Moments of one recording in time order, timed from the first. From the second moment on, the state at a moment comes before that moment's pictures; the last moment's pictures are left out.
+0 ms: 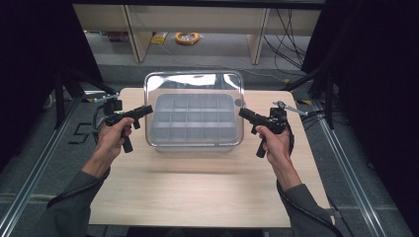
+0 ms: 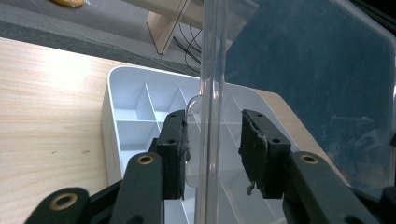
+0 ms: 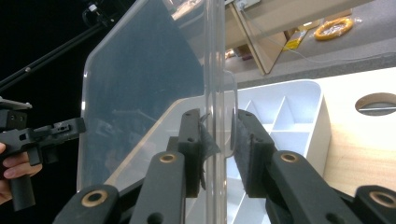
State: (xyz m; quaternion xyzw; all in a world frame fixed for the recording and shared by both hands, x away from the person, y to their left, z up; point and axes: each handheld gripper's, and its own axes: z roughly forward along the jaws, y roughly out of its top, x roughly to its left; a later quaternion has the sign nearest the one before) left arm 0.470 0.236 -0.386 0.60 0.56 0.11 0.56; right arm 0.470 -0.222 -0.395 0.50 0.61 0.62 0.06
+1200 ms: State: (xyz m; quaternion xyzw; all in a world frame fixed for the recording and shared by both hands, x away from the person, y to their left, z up) left arm 0.392 0.247 -0.423 0.63 0.54 0.11 0.56; right arm 0.392 -0.220 -0.422 0.46 0.63 0.62 0.07
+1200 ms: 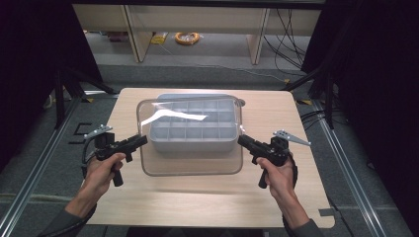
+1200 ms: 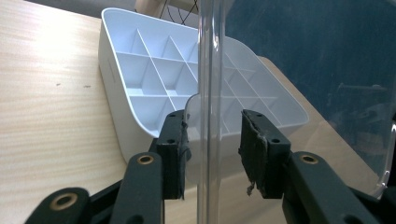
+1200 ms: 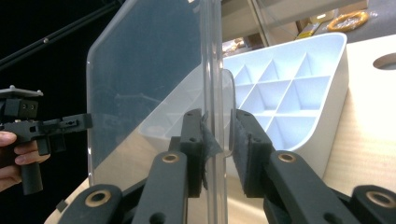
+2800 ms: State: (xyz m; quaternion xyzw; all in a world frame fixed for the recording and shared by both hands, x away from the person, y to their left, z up) left arm 0.326 0.249 -0.463 0.67 0.53 0.07 0.52; right arm 0.326 -0.229 -0.479 0.51 0.64 0.58 0.00
